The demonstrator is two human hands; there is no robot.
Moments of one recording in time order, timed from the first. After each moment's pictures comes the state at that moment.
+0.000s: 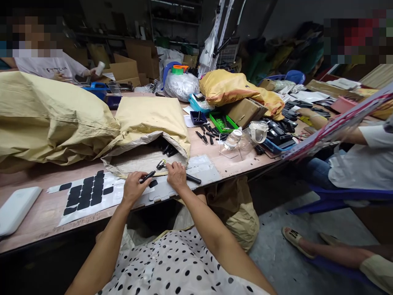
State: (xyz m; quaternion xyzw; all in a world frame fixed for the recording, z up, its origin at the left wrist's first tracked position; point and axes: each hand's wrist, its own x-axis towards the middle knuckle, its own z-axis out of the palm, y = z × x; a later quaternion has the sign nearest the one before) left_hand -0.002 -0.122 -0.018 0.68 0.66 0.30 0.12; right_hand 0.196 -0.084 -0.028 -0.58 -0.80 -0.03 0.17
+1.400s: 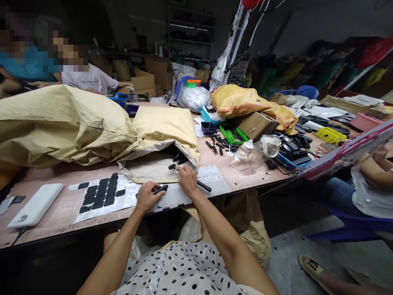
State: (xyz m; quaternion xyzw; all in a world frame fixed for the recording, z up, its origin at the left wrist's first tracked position) left_hand 0.013 -0.137 -0.022 0.66 0.68 0.28 0.17; right_hand 0.206 -0.070 -0.009 -0.57 -0.80 0.00 0.19
